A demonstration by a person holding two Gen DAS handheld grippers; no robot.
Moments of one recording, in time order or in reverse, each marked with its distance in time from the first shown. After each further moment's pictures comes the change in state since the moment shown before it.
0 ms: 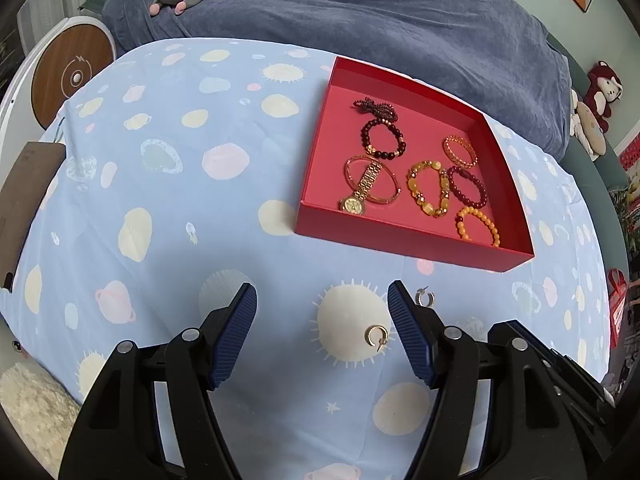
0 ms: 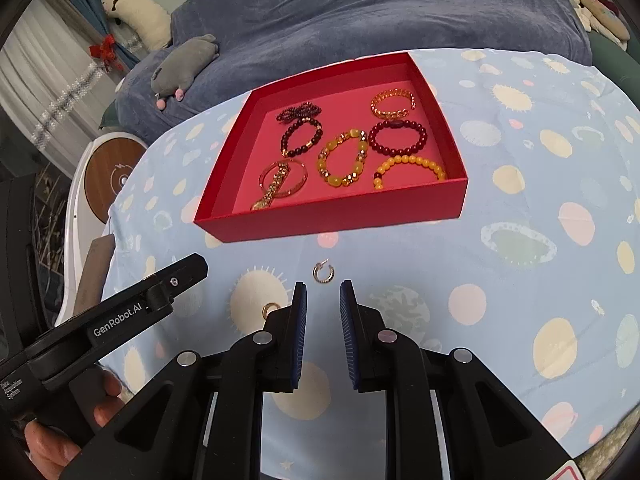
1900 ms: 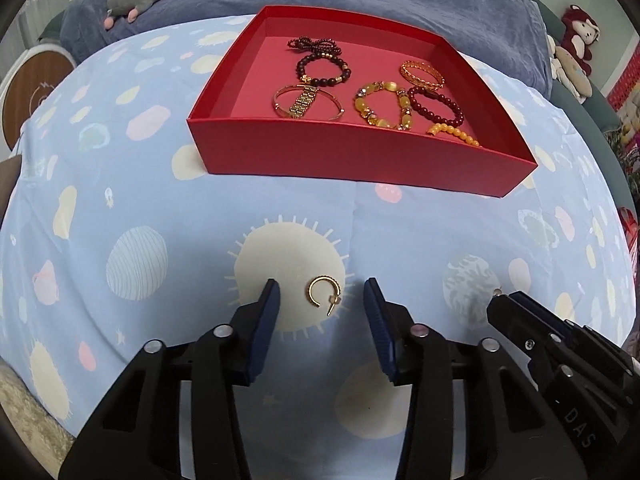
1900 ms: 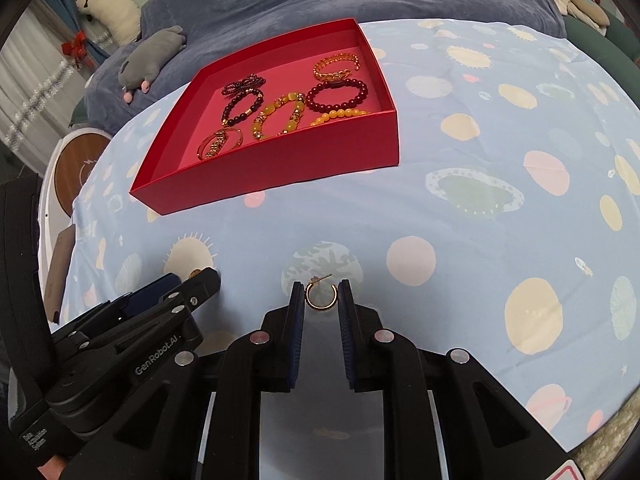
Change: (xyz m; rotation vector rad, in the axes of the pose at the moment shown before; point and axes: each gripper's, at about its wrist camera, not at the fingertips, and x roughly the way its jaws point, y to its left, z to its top) left arm 0.046 -0.050 -0.045 0.161 0.048 0.003; right arm 0.018 -0.039 -0.027 0.044 0.032 -0.094
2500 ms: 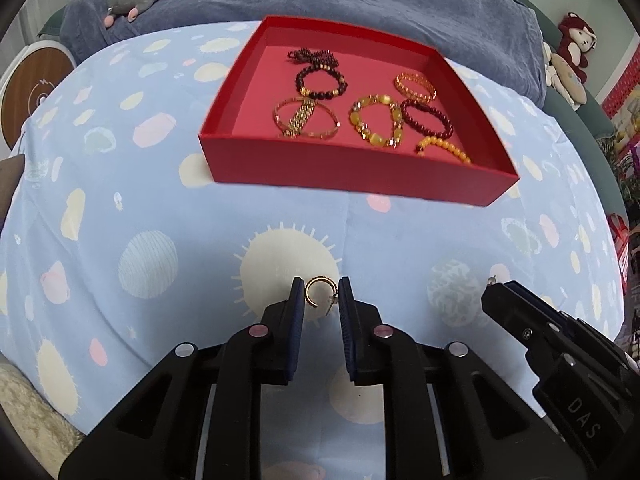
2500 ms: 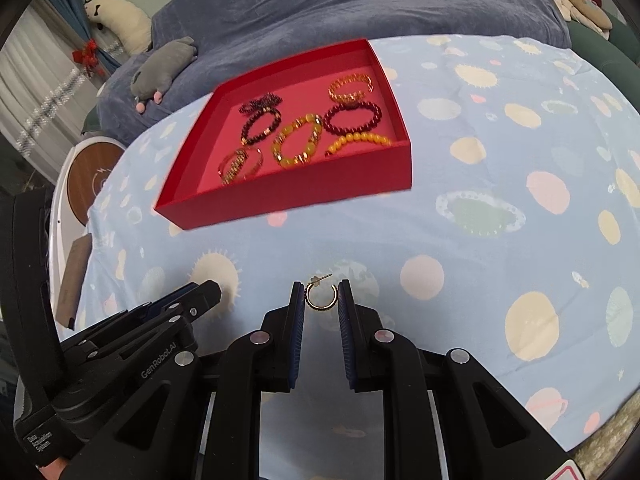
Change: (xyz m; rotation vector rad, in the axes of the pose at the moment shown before) left arm -0.021 0.004 0.008 -0.021 -0.008 -0.039; right arm -0.022 0.007 0.010 -0.007 -0.048 0.044
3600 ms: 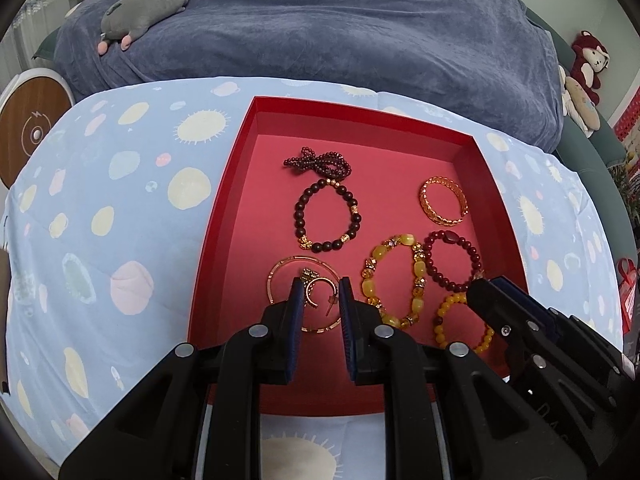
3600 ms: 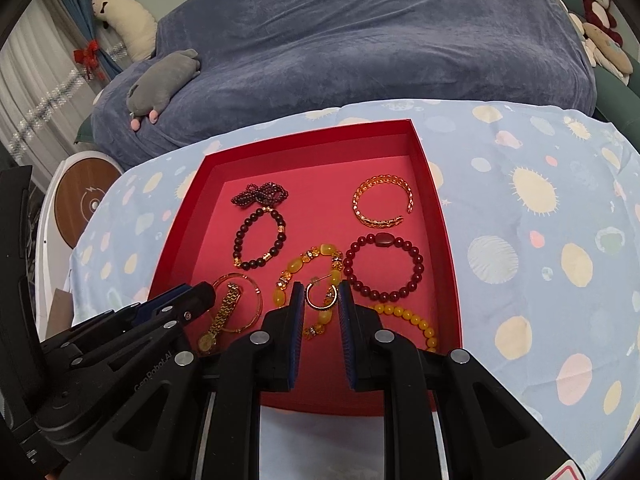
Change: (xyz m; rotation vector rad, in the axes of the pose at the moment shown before) left arm 0.038 0.001 0.131 -0.012 -0.047 0.031; right arm 0.058 0.024 0.130 -0.076 -0.053 -0.029
